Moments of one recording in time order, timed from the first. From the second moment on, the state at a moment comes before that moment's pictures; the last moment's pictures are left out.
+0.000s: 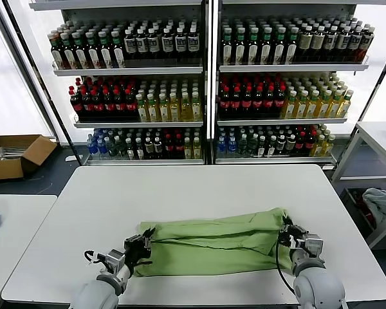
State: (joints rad) left arm 1.33 -1.15 -0.33 -1.91 -0.21 0.37 0.05; right arm -1.33 1.33 0.57 1.98 0.26 -0.58 0.18
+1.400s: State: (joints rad) left arm 1.36 -1.17 -0.34 -1.89 -0.15 0.36 0.06; right arm -1.48 1.36 0.59 2.09 0.20 -0.58 0.21
